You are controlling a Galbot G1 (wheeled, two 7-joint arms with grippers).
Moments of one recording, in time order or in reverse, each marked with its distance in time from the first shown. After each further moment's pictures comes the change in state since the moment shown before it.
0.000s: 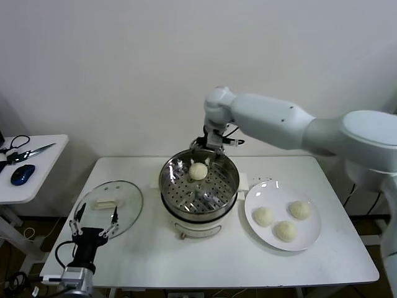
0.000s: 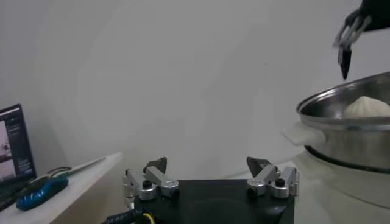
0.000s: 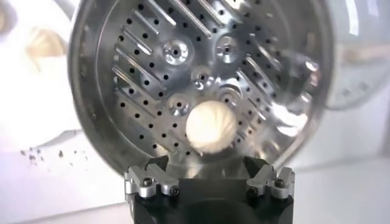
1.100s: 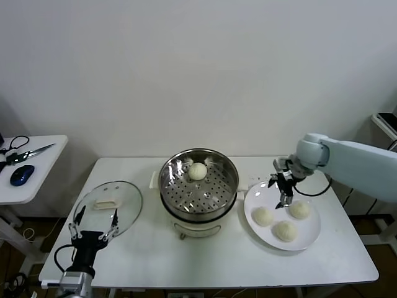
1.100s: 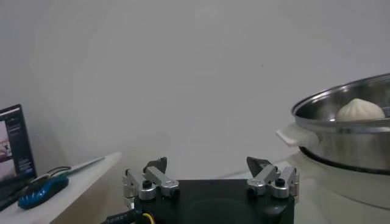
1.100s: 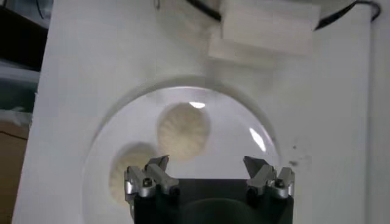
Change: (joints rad) left arm 0.035 -0.016 -0.004 -0.018 0.005 -0.002 0.000; right arm -0.354 -0.408 0.076 0.111 0.288 -0.670 -0.065
